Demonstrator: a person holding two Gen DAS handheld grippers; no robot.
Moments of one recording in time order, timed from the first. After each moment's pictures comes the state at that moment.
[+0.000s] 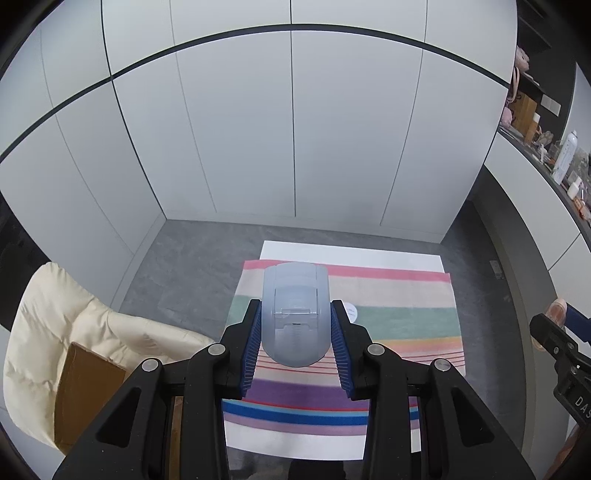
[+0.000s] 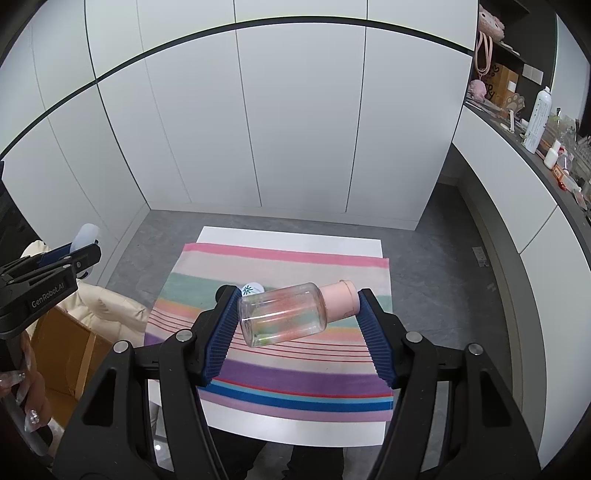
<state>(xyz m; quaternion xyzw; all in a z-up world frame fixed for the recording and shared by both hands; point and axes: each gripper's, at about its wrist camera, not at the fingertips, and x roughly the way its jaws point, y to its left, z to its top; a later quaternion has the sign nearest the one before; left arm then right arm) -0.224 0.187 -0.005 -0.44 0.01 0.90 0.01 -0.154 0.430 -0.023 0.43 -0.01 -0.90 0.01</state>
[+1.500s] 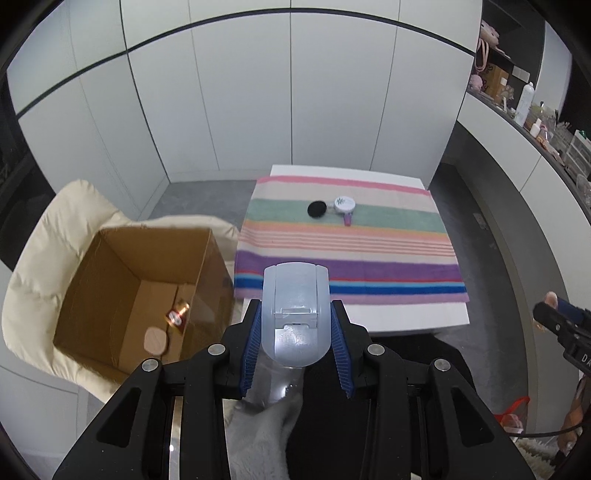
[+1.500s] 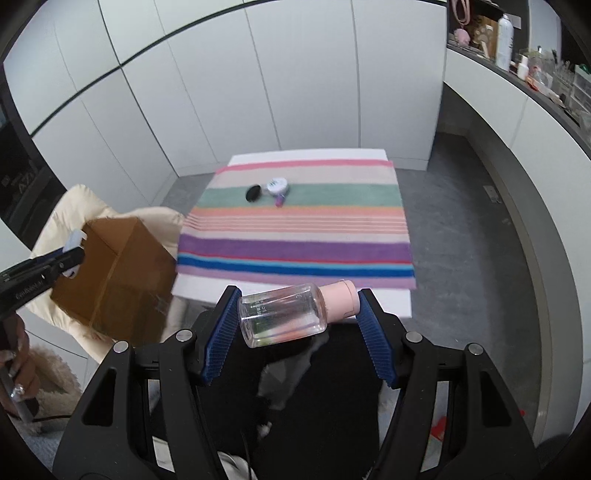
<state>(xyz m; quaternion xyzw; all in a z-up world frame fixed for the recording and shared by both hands) 0.035 0.127 -0.052 -0.47 0.02 0.88 0.03 0.100 0.451 -0.092 0.46 -0.06 -0.88 0.04</state>
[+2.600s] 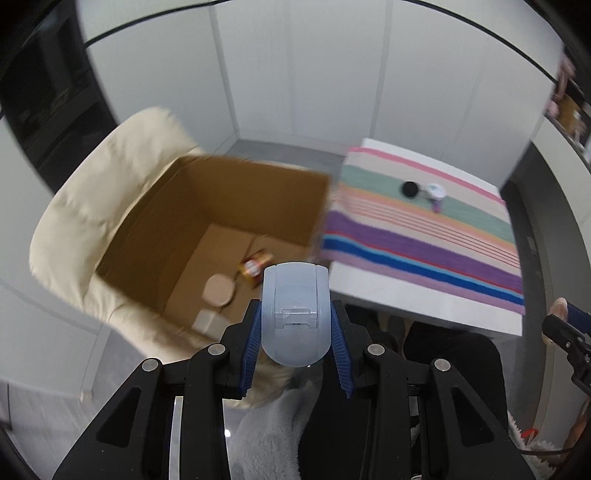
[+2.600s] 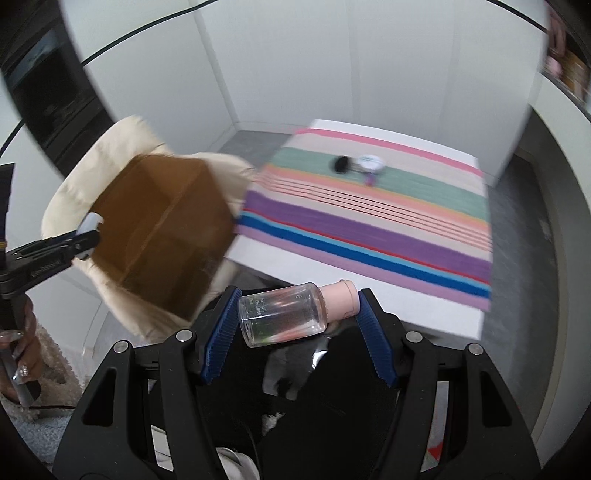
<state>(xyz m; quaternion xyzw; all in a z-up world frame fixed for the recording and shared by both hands) 0.055 0.000 -0.093 -0.51 -0.03 0.86 -0.10 0.060 0.302 -0.122 0.49 0.02 -0.85 0.19</state>
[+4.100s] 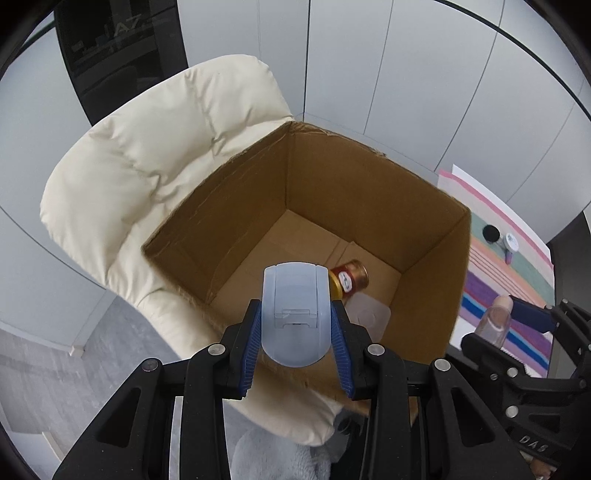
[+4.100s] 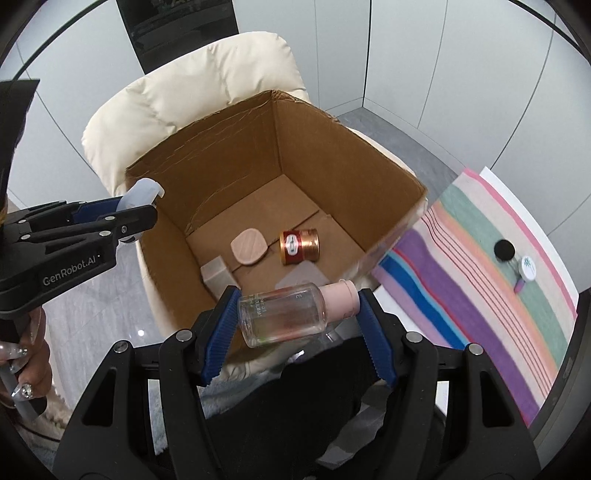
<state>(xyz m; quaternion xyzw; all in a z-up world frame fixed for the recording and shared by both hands) 0.029 -0.154 -0.144 -0.51 -0.12 0.83 -0.18 0.007 0.031 -0.183 0.49 0.18 -0.77 0.36</state>
